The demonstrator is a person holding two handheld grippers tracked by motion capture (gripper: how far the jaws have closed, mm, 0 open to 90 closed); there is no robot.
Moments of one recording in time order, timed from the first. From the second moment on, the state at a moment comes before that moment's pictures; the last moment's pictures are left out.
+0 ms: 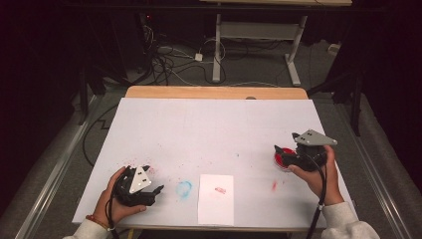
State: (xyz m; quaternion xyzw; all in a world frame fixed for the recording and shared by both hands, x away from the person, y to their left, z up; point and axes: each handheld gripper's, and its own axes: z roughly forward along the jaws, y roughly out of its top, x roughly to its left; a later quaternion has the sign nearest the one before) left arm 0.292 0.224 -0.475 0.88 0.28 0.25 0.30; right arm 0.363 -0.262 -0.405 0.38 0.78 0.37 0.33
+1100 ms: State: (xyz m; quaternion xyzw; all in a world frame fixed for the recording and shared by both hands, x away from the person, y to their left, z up) left arm 0.291 0.224 -0.474 0.88 0.28 0.25 0.30; right arm 0.320 -0.243 -0.395 0.32 0.77 0.41 0.37
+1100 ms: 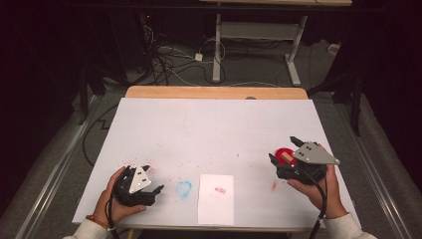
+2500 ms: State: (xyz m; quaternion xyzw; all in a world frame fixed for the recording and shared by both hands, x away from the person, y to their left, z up) left arm 0.290 0.223 -0.473 0.87 0.28 0.25 0.31; right arm 0.276 -0.278 -0.430 0.31 0.78 0.39 0.39
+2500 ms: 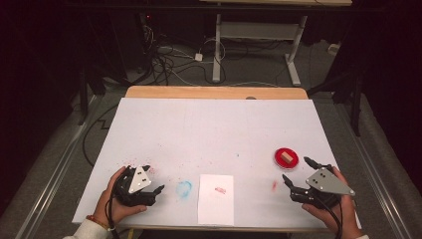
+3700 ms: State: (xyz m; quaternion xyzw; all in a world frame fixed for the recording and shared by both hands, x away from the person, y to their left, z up) left arm 0.286 0.213 -0.473 0.88 0.26 0.26 0.31; right arm 0.266 -0.307 -0.474 0.34 0.79 0.36 0.36
